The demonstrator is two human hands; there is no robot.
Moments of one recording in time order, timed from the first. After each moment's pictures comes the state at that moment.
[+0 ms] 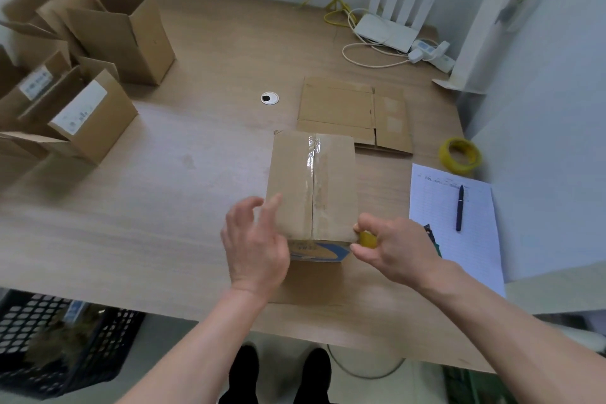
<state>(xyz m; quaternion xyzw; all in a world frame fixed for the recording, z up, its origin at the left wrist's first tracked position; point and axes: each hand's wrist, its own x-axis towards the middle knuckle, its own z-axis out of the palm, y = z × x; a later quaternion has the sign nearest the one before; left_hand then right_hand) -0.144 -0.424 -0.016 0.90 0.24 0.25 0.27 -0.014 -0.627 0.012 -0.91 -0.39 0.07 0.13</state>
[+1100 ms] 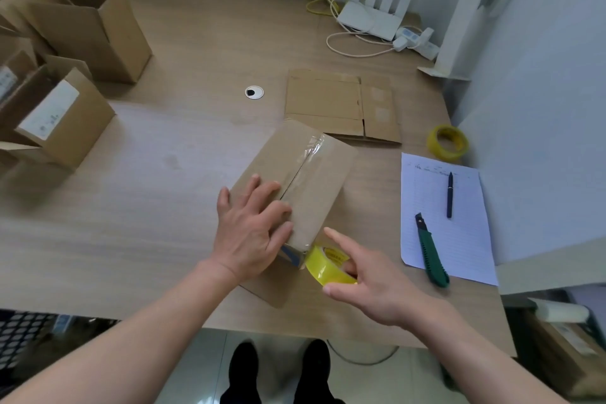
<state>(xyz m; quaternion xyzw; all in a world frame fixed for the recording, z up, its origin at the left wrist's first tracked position) -0.123 -0.379 -0.024 0.98 0.04 0.13 0.15 -0.073 -0.620 0.022 -0.86 -0.27 0.33 0.30</state>
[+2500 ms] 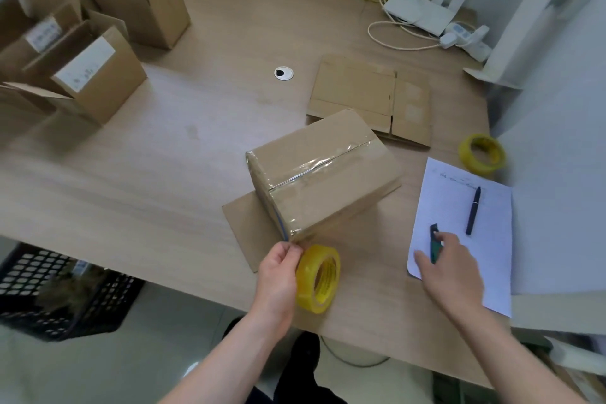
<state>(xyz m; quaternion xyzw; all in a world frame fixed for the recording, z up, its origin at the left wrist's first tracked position) -0.155 -0.500 -0.043 0.43 0.47 0.08 0.76 0.002 -0.715 -0.051 -0.98 0.01 0.13 0.15</state>
